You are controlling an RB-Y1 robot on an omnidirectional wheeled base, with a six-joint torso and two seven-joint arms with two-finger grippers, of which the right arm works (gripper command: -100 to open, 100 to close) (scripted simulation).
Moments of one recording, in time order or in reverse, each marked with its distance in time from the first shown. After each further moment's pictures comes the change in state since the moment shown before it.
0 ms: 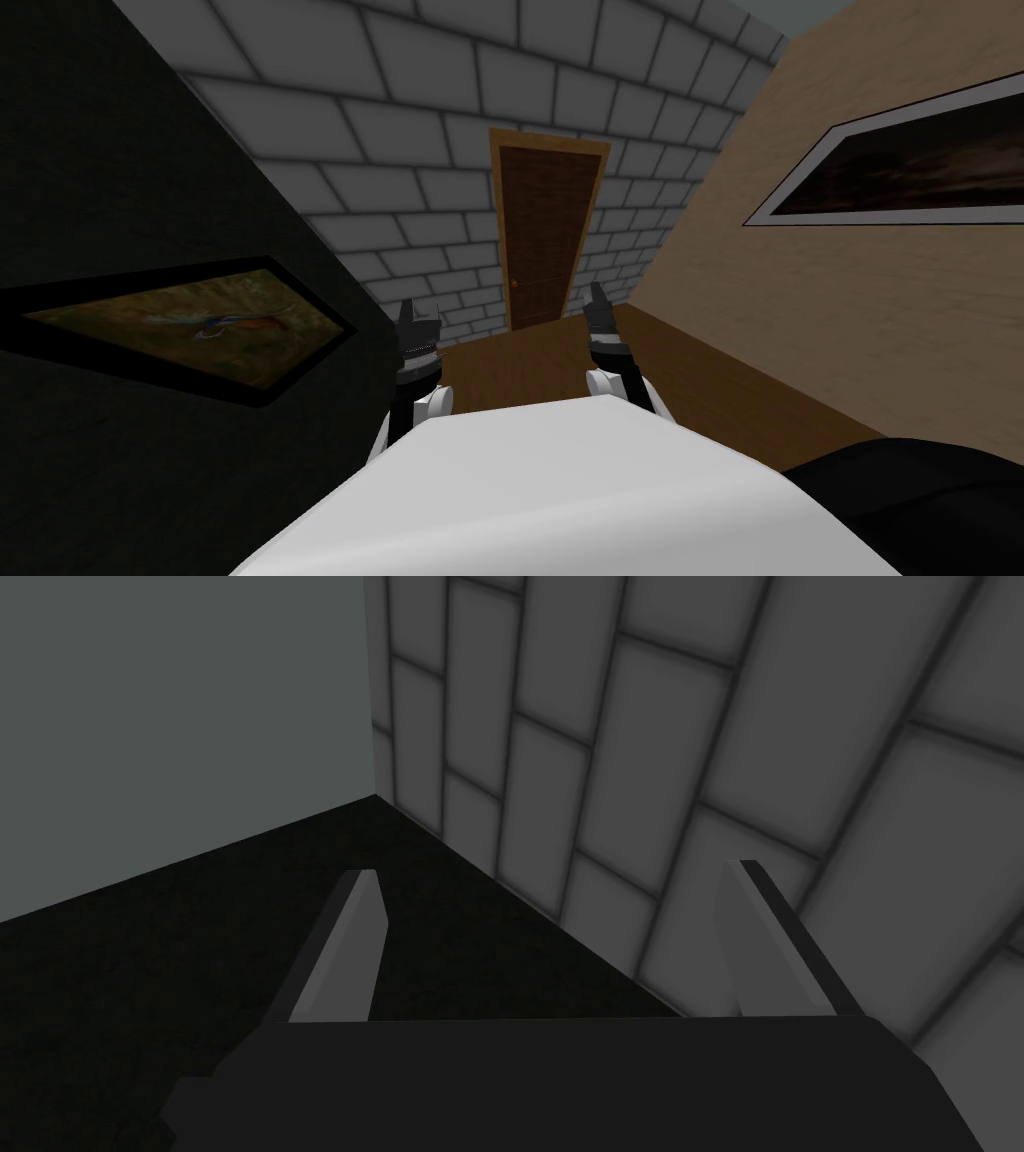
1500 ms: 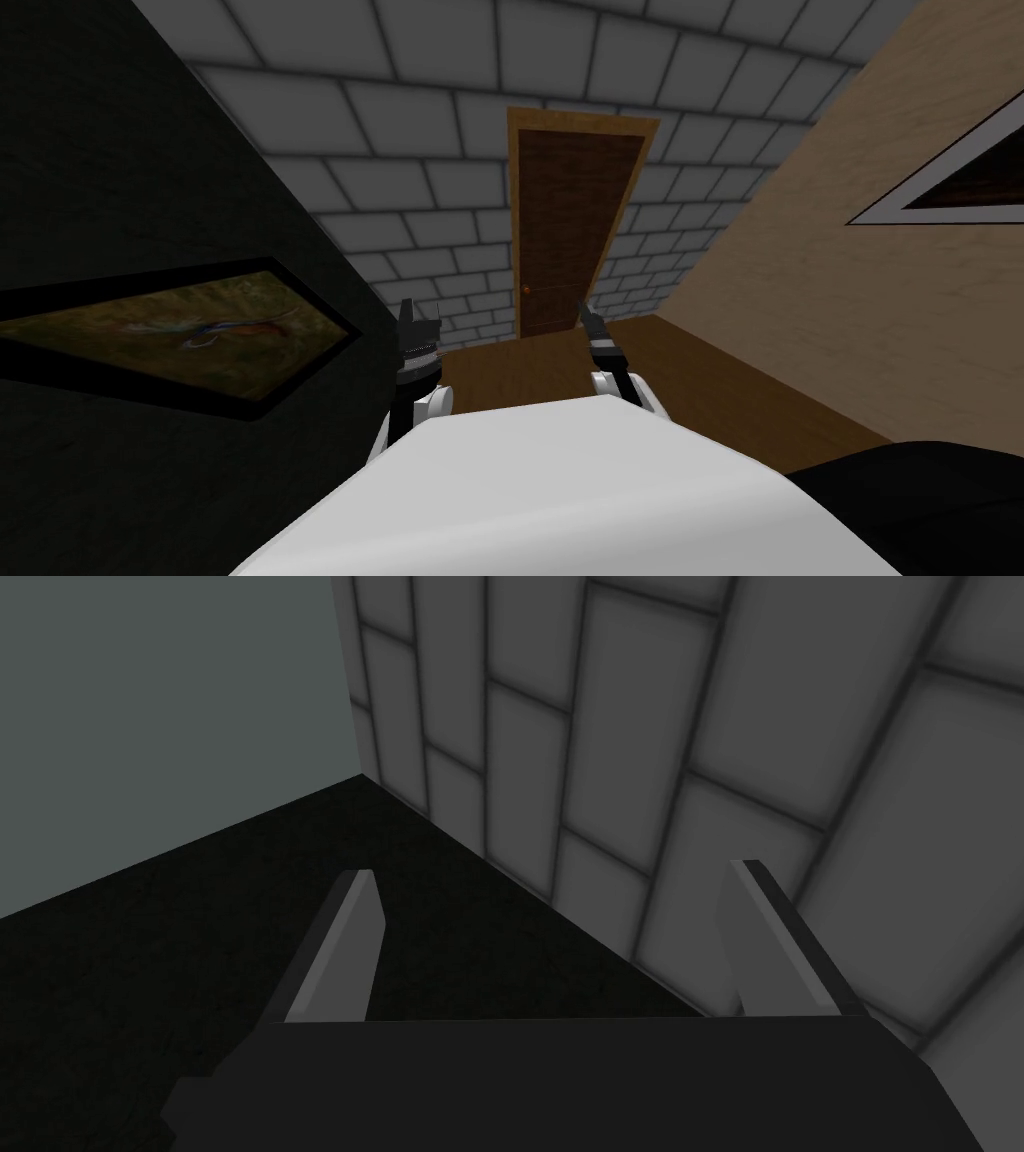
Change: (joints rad) arm -0.098 -0.065 -0.144 0.337 0.146 -0.110 0.222
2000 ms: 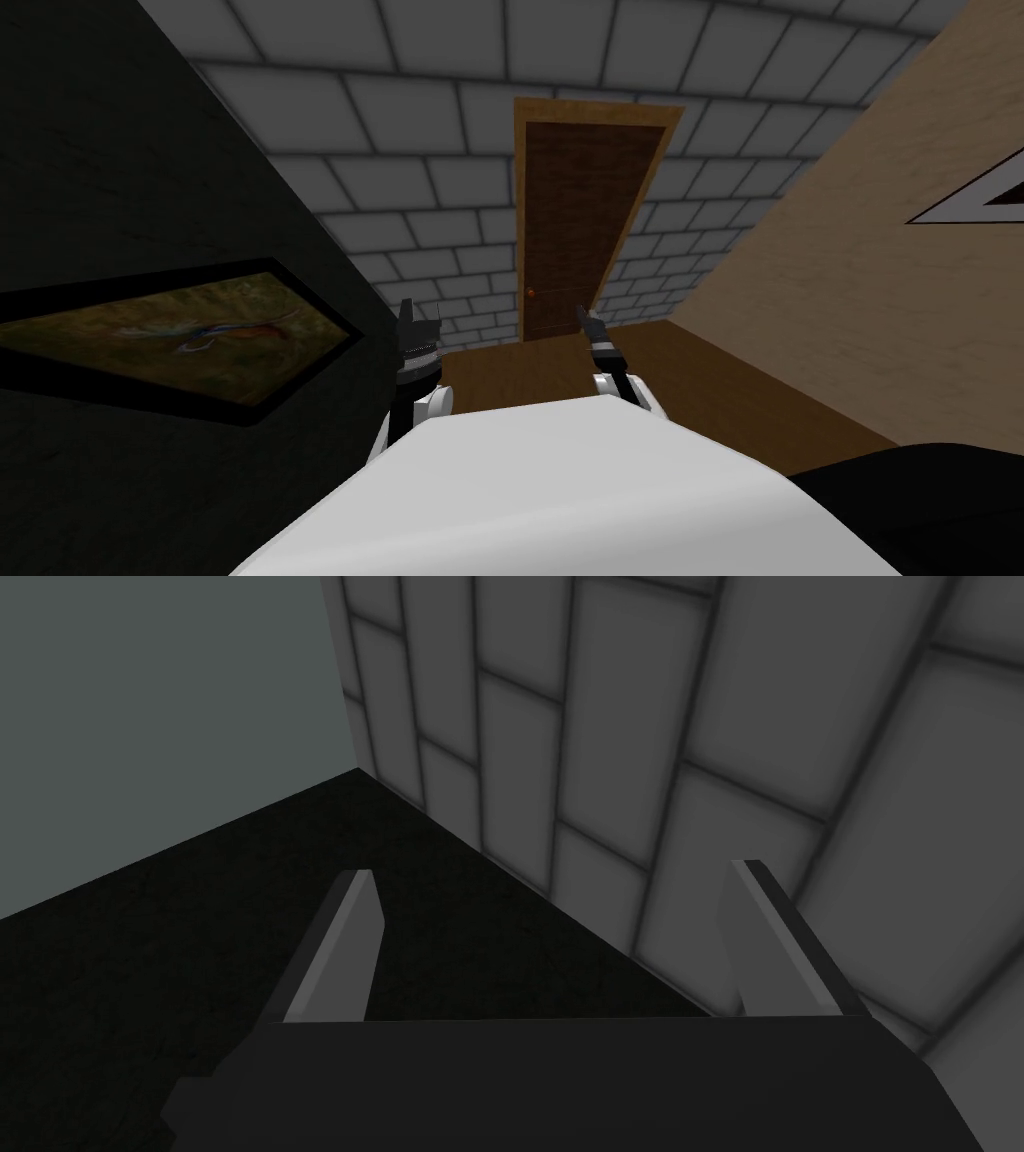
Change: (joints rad) arm -0.041 -0.009 -0.057 0.139 0.058 -0.048 0.089
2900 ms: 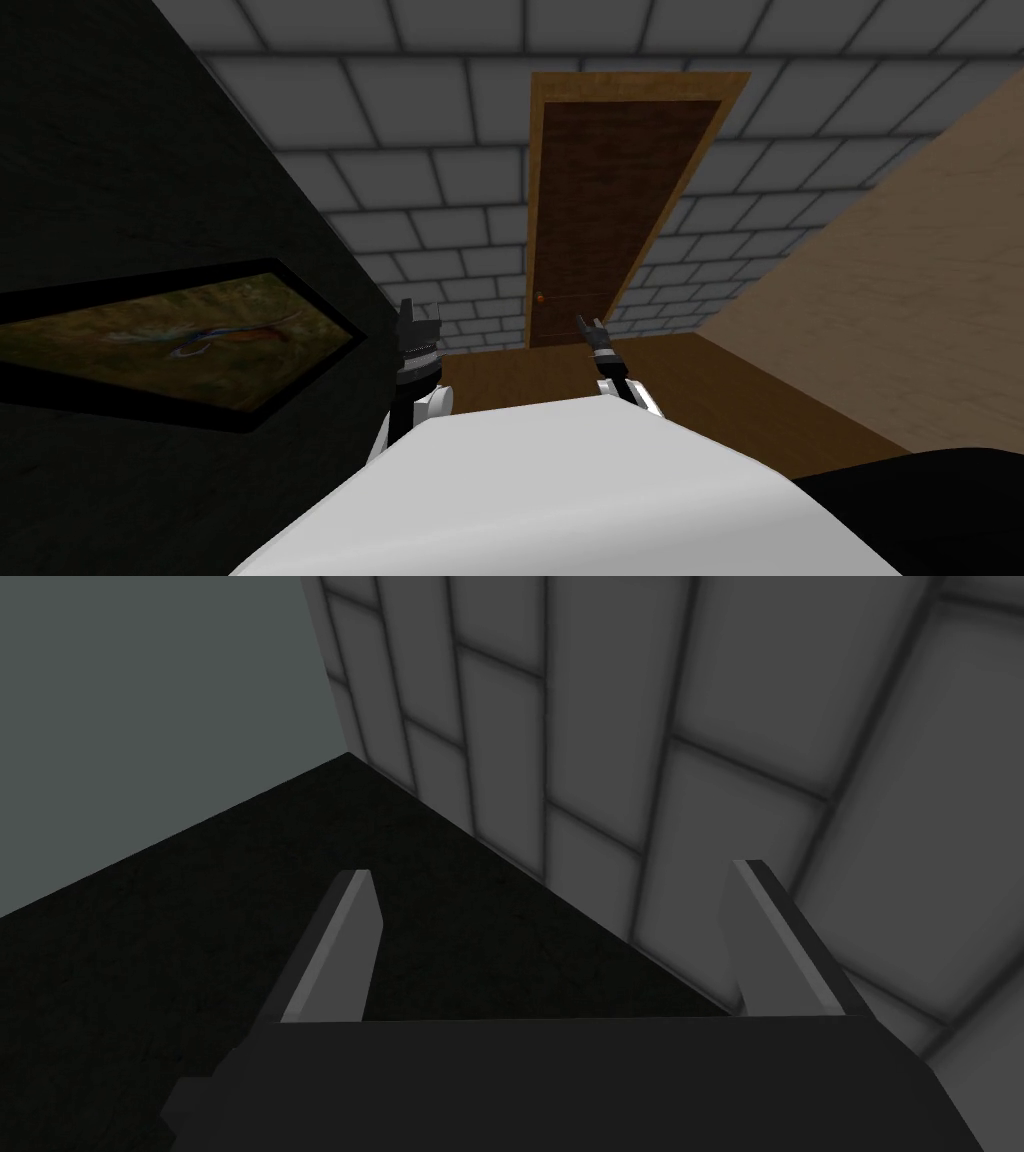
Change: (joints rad) arm -0.071 -0.004 -0.108 0.248 0.106 -0.080 0.162
